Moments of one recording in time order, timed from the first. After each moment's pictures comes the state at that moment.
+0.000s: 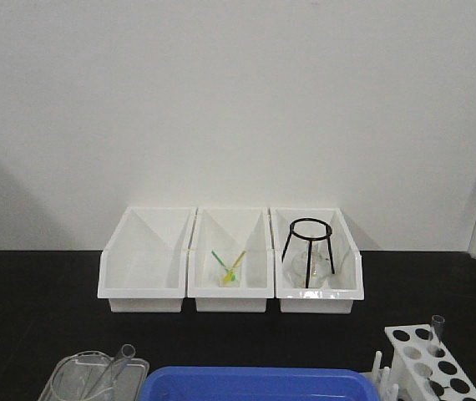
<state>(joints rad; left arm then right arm) -0.10 -0.01 0.02 0.04 -0.03 -0.02 -0.05 -0.01 0.03 0.12 -0.09 -0.11</state>
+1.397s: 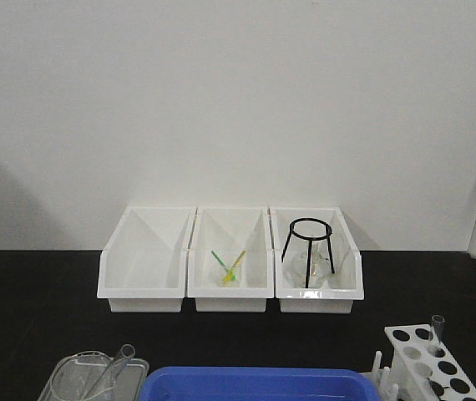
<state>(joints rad) -0.10 0.72 -0.81 0.04 0.02 -0.03 -0.05 0.59 -0.74 0.24 0.08 -0.31</state>
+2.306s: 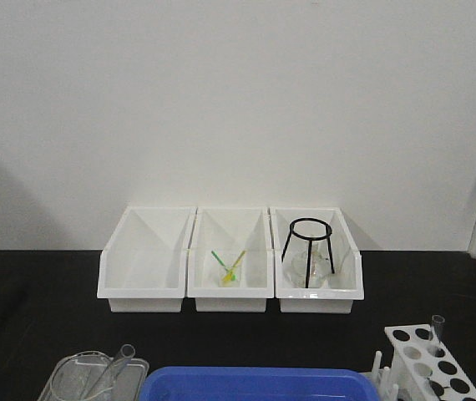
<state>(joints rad) -0.28 0.89 -0.59 0.13 -0.04 0.16 0.22 0.64 -0.53 0.31 0.02 -0.34</state>
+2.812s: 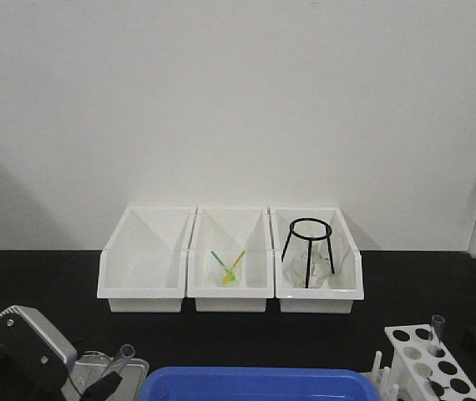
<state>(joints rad) -0.33 1.34 -0.52 0.25 -0.33 0.17 0.26 0.64 -0.41 0.31 -0.09 -0.34</state>
